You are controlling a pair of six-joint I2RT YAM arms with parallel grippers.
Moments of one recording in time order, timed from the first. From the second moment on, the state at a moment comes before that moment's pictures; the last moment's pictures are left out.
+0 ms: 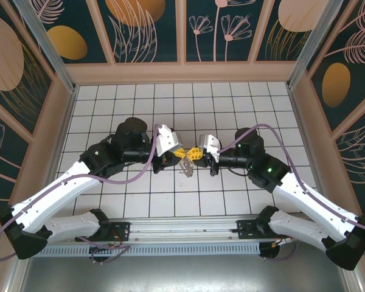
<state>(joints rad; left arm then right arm) -0.85 1.10 1.14 -0.53 0.45 0.21 0.79 0.91 0.84 -0.19 -0.59 -0.30</state>
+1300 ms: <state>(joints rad) -0.85 1.00 1.05 -0.43 0.44 0.18 0.79 0.88 0.83 -0.13 -0.68 -0.24</state>
